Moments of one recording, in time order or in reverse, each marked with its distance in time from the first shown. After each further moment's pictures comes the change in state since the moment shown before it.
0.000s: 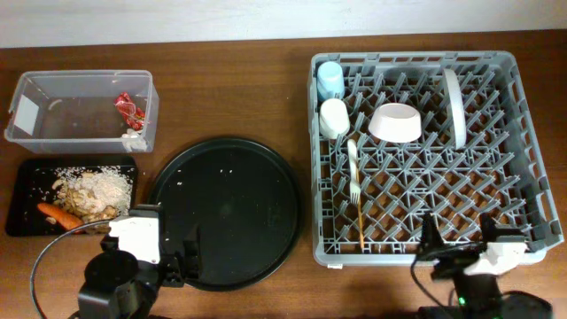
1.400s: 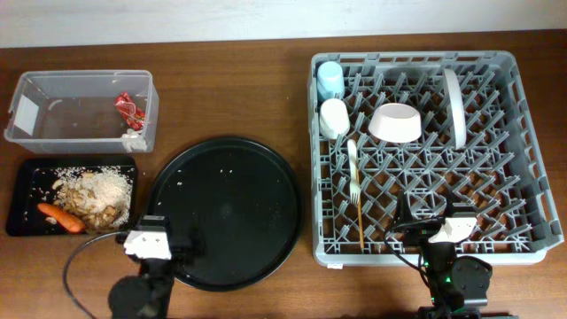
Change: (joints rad) left arm 0.170 -0.417 -0.663 0.716 0.076 0.132; right arm 0.003 -0.008 -0.524 0.565 -0.001 0.000
